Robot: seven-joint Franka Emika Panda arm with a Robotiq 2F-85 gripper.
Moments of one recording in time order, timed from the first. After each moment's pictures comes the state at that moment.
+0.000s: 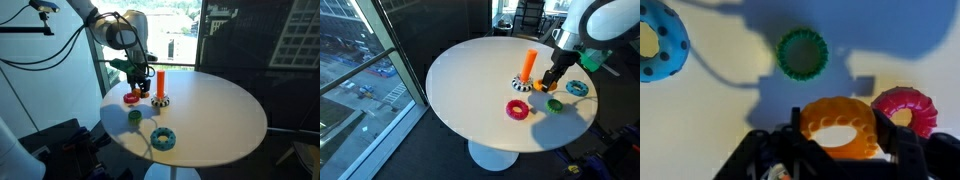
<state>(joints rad) 0.11 0.08 0.01 -2.45 0.09 2.46 -0.10</state>
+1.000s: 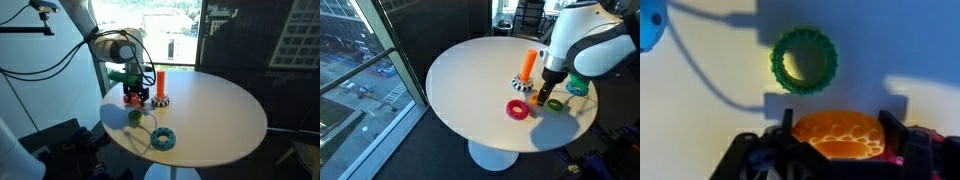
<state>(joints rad) 0.12 0.22 0.06 -2.44 -0.08 2.57 -0.11</state>
